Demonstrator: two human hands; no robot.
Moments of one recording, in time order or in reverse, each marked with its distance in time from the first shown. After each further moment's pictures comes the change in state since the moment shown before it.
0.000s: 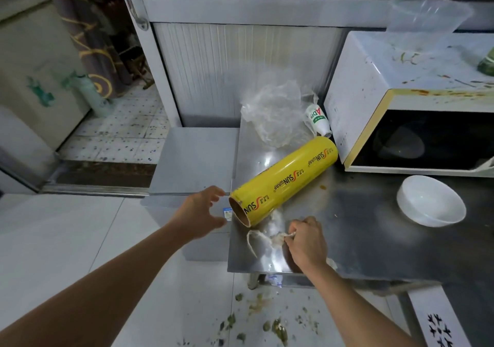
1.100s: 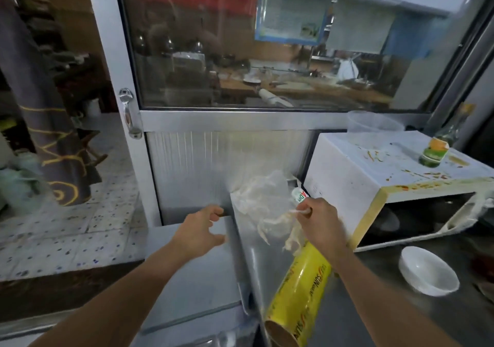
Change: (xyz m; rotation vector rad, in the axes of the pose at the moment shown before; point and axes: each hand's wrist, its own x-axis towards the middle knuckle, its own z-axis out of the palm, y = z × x) left_hand 0.155 -0.023 -0.160 -0.127 0.003 0.296; right_hand 0.122 -0.173 -0.139 0.137 0.467 -0.057
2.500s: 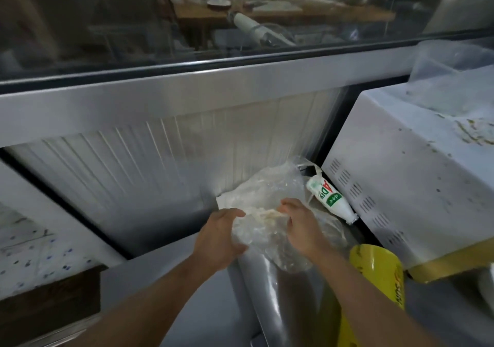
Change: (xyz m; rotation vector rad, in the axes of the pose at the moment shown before) left_hand 0.228 -0.072 0.104 0.113 -0.203 0.069; right_hand 0.146 0.081 0.200 -0.020 -0.381 0.098
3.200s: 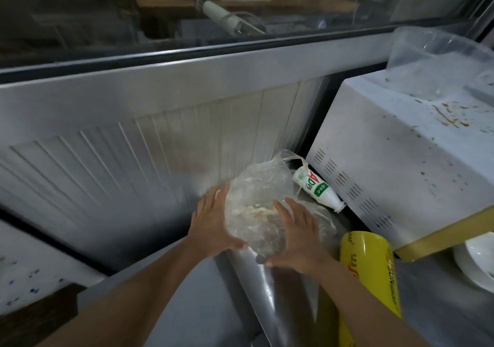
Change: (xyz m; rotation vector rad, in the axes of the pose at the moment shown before) left_hand 0.041 -0.010 -0.002 0.061 -0.146 0.085; right_hand -0.031 0.010 0.018 -0.201 -0.100 0.157
